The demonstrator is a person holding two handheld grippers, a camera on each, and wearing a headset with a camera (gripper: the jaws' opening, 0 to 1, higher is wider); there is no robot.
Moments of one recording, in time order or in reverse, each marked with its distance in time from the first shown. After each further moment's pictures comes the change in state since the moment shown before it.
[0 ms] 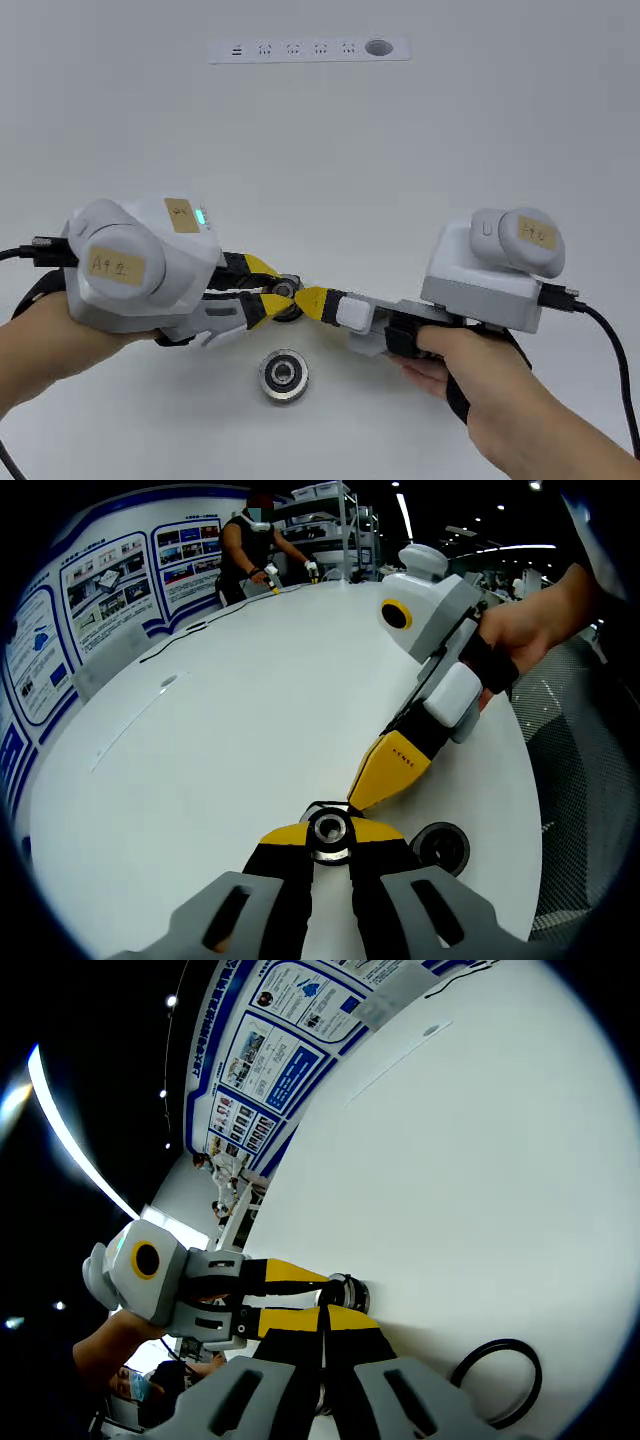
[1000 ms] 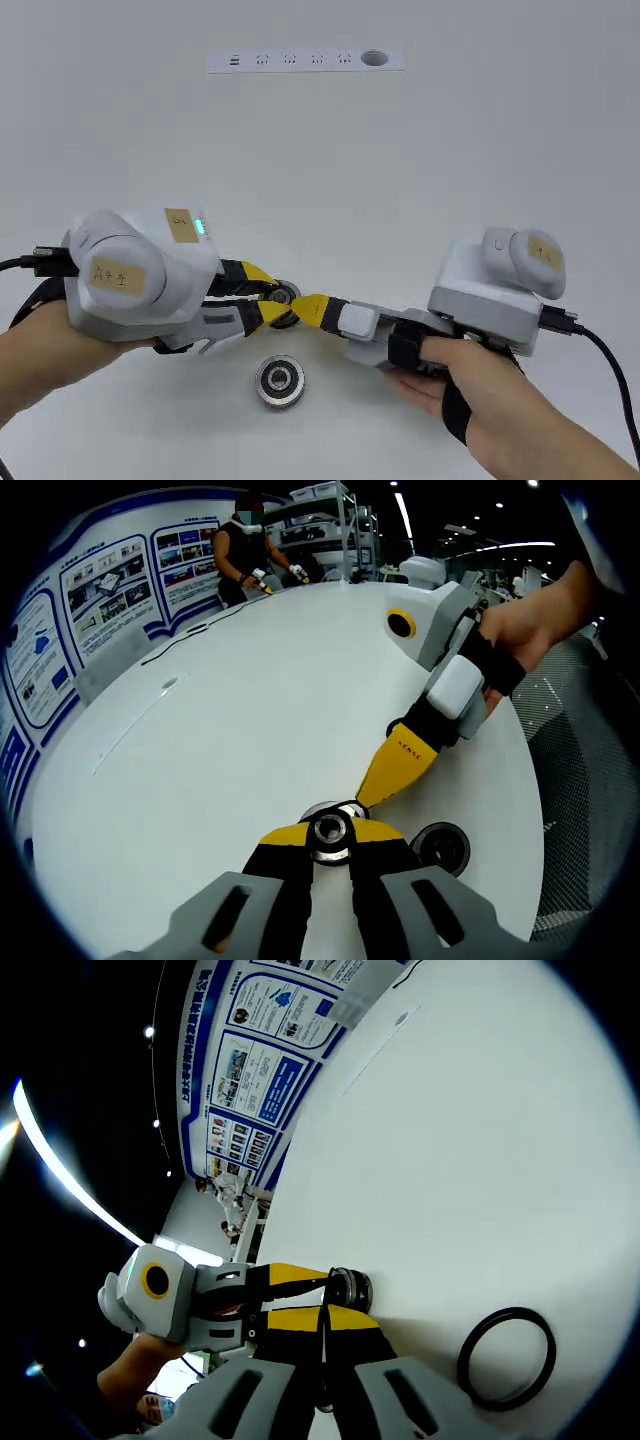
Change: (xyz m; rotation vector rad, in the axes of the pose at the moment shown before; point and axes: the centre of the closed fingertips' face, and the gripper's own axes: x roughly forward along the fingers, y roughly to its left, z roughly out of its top) left arm -0.001 0.001 0.000 0.002 -0.006 0.014; right arm -0.004 -0.001 -0.002 0.154 -0.029 0.026
